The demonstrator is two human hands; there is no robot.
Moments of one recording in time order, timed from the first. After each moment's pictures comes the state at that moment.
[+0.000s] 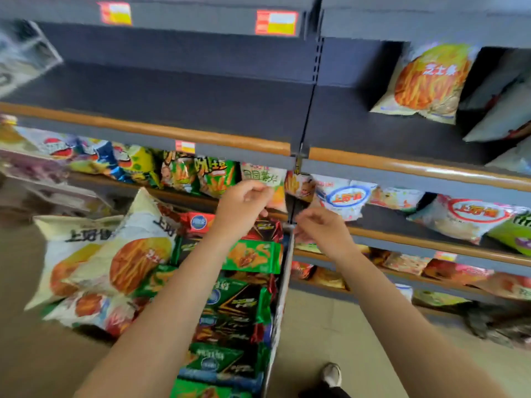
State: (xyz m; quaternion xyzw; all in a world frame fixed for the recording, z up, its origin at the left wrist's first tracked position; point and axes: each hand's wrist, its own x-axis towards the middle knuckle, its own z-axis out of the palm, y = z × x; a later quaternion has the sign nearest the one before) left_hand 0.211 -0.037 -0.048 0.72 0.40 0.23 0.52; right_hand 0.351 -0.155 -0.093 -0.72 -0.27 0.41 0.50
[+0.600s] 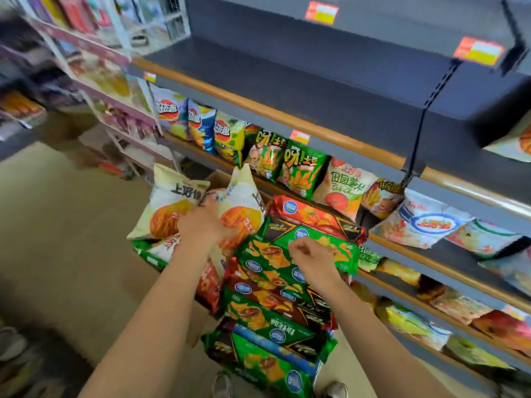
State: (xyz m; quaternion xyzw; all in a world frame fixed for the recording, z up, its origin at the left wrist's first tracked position) left_hand -0.042 0.041 -0.092 0.72 0.67 -0.10 0.16; right_hand 0.157 -0.103 -0.121 -0.75 -0.40 0.42 0.33
